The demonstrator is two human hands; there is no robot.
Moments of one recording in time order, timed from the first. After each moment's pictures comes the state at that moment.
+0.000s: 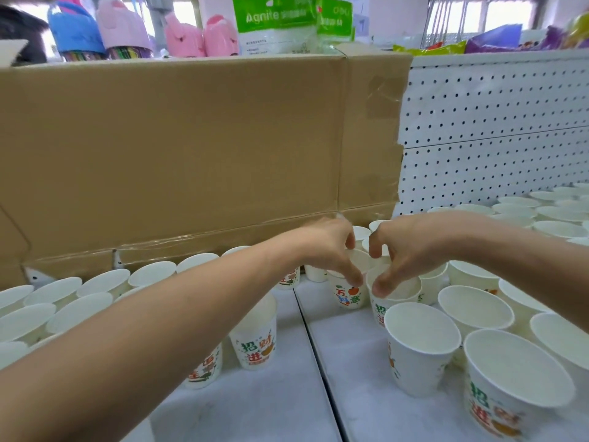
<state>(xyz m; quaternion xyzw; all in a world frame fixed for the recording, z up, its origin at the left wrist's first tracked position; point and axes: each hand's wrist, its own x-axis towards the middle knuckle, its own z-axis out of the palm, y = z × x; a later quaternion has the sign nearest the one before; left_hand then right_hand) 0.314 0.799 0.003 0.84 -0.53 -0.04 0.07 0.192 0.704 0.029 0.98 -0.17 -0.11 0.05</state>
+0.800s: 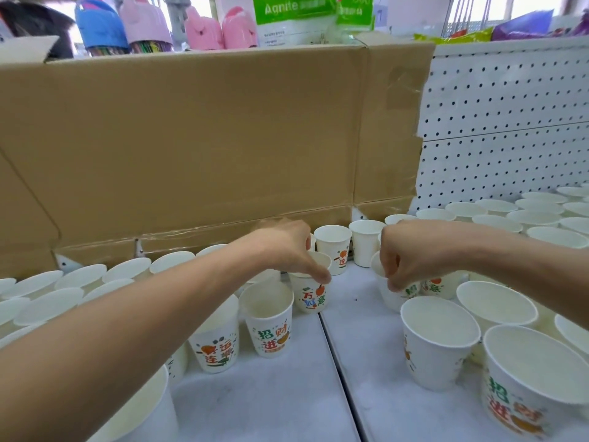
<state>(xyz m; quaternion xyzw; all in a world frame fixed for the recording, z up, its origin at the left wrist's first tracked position) 0.329 0.861 0.003 0.92 -0.40 -0.02 0.00 0.198 0.709 0.008 0.99 -0.11 -0.07 0.02</state>
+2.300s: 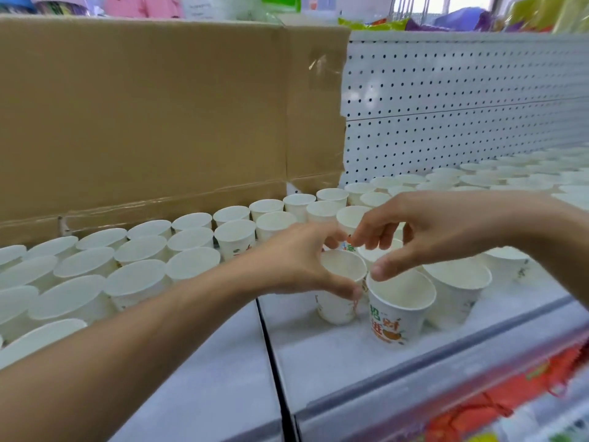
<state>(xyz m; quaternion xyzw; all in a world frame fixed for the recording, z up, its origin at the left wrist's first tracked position) 0.209 0.837 -0.027 0.80 -0.56 -0.08 0.21 0.070 0.686 0.025 0.99 -0.04 -0.03 -0.14</state>
